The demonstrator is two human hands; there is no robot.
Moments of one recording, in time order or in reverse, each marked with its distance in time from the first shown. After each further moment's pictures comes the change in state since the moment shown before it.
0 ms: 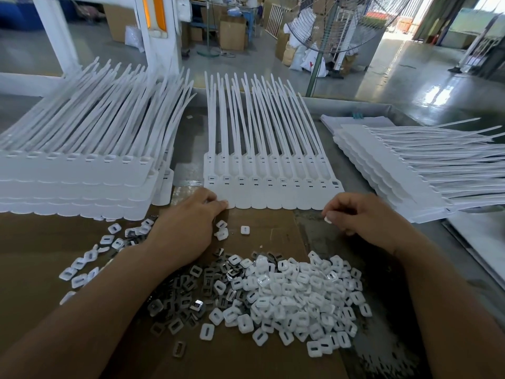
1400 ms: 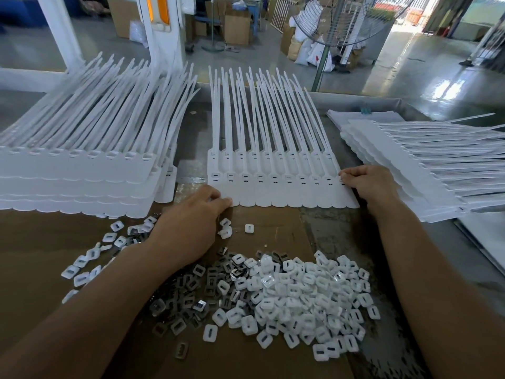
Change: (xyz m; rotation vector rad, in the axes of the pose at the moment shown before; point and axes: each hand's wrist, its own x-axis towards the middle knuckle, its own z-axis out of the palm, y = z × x) left_hand -0.001 0.000 0.004 0.041 0.020 0.028; right_hand 0.081 0.046 0.001 0.277 0.463 0.330
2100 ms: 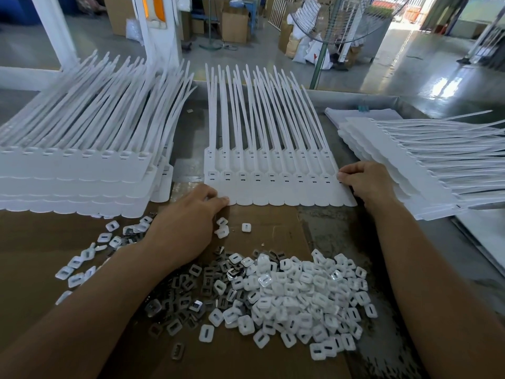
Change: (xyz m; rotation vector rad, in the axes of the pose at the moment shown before) left_hand -0.002 -0.001 0.000 -0.011 0.019 0.004; right_hand -0.006 -0.002 0.001 -0.045 0.017 -0.049
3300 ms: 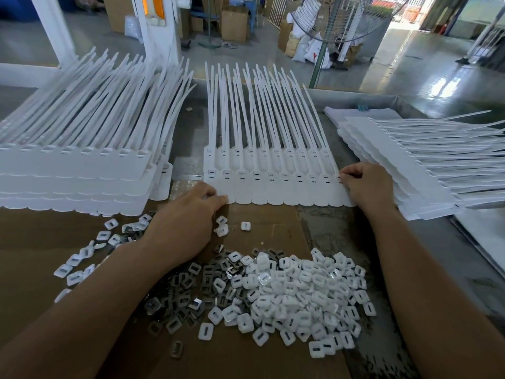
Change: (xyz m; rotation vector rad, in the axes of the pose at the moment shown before) left_hand 0.001 0.001 -0.001 0.009 -0.026 -0.027; right_hand -0.012 0.000 0.002 -0.284 0.101 -0.172
